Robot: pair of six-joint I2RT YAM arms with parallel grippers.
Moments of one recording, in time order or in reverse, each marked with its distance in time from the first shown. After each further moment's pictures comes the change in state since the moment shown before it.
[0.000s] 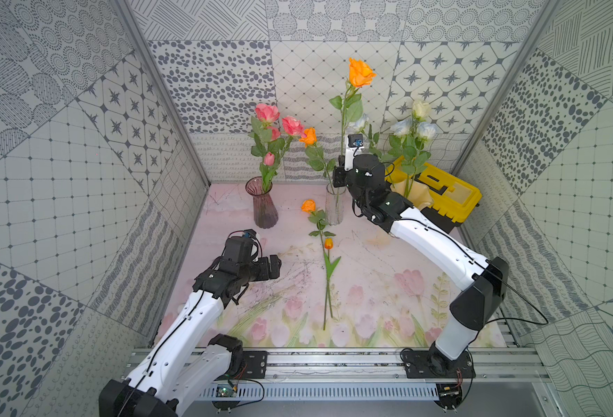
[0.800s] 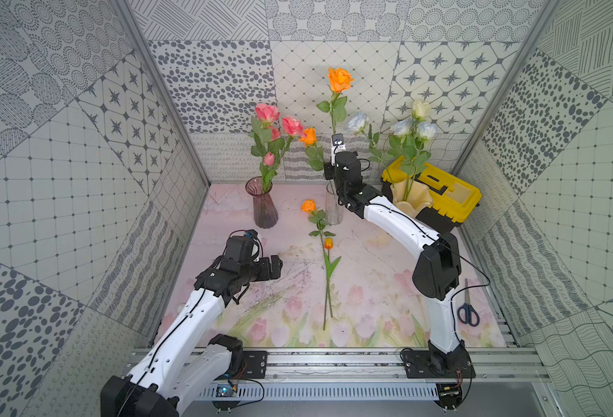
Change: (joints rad) left arm 0.000 0.012 0.000 0.000 0.023 0.000; right arm -0.053 0.294 0.123 0.126 0.105 -0.144
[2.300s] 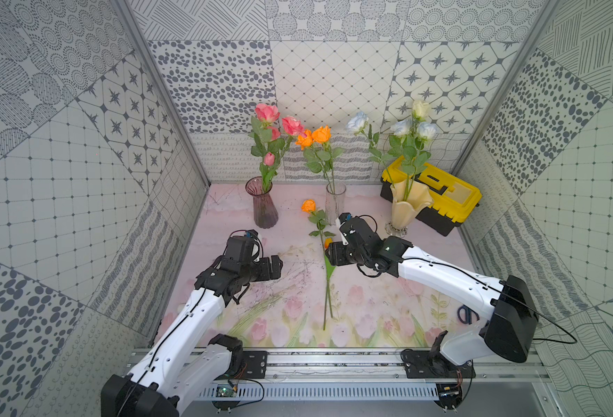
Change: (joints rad) left arm -0.001 0.005 0.000 0.000 0.002 0.000; right arm 0.249 -0.565 -0.740 -0.576 -0.544 0.699
